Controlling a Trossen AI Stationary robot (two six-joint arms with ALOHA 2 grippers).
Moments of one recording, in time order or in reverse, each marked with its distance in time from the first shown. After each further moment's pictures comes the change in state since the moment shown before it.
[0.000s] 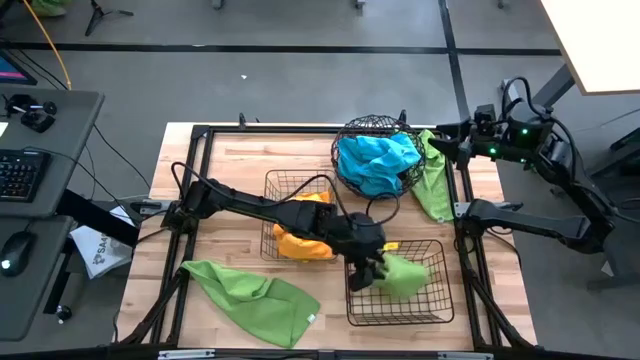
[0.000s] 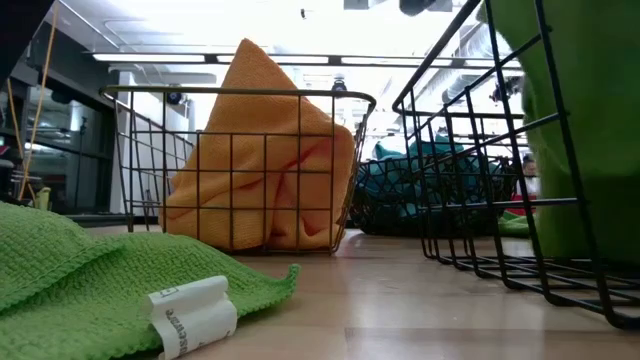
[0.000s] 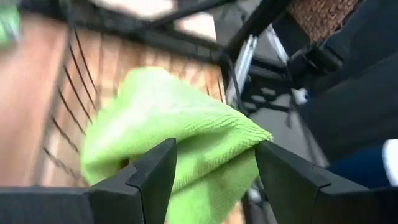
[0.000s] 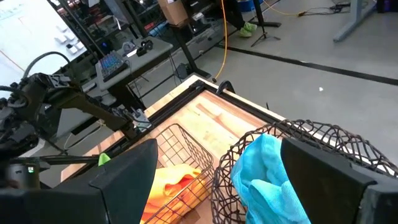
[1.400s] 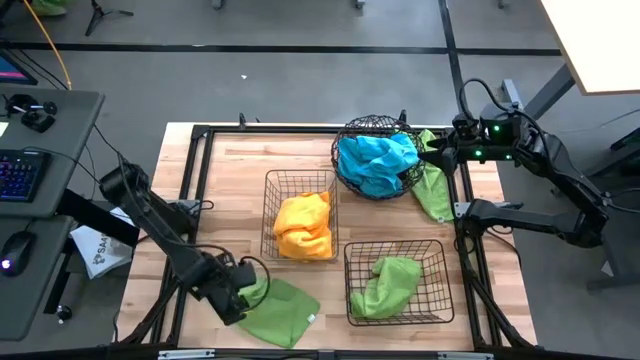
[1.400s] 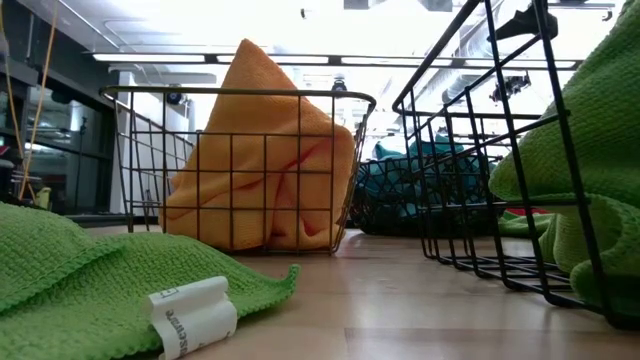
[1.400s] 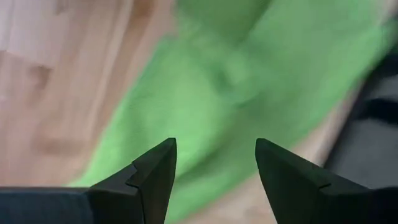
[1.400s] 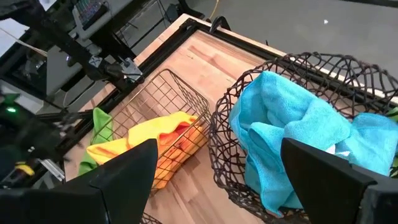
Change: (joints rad) left arm -0.586 -0.609 -0.976 -0.393 -0.259 -0.756; right arm 0.000 0.086 0.000 -0.159 -0.069 0.027
